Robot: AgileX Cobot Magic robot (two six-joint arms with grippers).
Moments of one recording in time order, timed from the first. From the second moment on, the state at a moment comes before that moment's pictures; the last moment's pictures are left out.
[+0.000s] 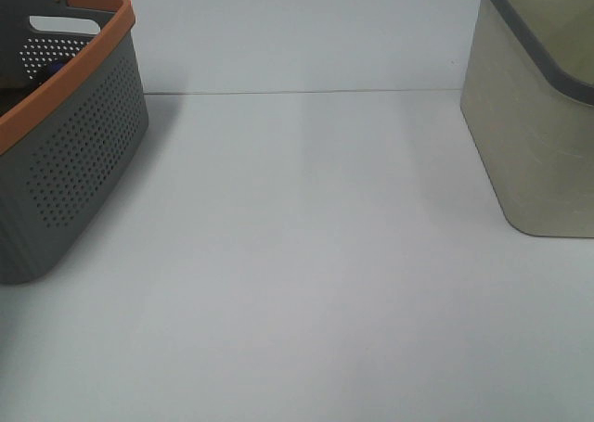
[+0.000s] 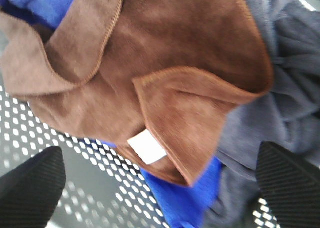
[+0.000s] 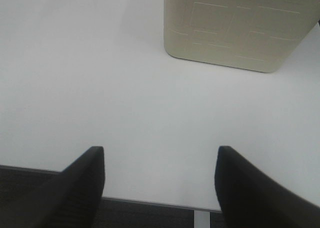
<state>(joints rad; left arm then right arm) 0.15 1.99 -1.79 -0.03 1.16 1.34 0.05 0.00 -0.50 0.06 1.05 -0.09</state>
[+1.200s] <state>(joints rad) 0.15 2.17 -1.79 -0.07 1.08 1.49 0.05 0.00 -0.50 0.06 1.05 -0.09</state>
